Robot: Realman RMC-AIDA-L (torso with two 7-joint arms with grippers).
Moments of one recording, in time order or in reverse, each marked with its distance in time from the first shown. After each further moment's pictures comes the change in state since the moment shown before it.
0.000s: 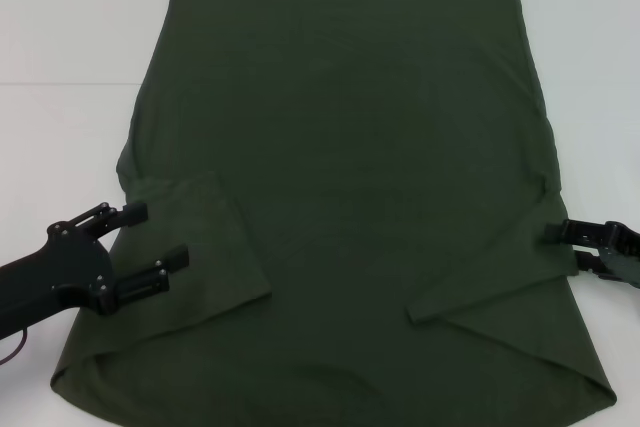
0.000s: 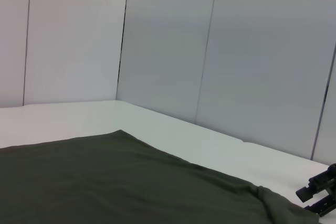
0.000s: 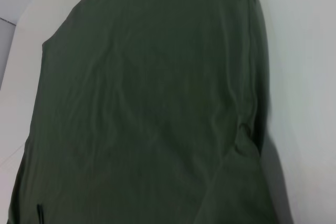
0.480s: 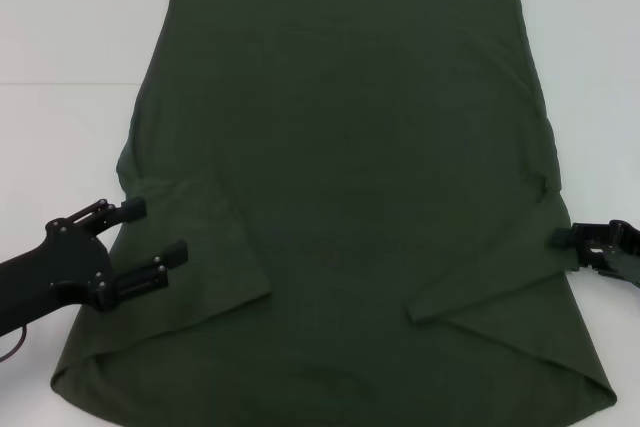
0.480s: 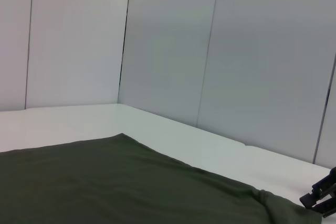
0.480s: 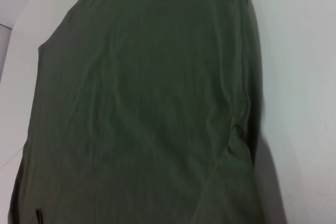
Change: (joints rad) left arm 0.000 0.000 0.000 0.000 -0.010 0.000 0.000; right arm -0.001 -0.005 0.000 -0.003 -0.003 -0.003 0.027
